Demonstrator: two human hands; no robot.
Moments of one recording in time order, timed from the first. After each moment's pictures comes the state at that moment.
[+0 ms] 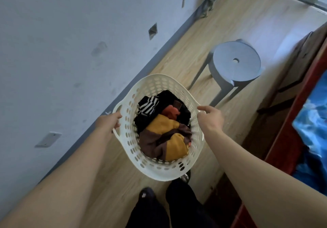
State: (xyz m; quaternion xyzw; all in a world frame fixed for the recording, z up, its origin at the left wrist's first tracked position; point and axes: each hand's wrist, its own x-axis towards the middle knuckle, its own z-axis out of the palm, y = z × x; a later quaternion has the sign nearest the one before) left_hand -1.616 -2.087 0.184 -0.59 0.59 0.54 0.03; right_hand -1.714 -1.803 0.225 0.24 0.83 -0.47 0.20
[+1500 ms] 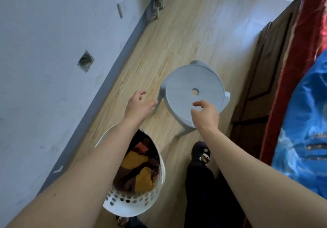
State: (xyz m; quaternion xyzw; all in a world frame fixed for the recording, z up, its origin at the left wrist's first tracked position) left_hand -2.019 -1.912 0.142 -0.31 0.78 0.52 0.17; right_hand -2.021 -1.720 0.145 0.26 0.87 -0.39 0.16
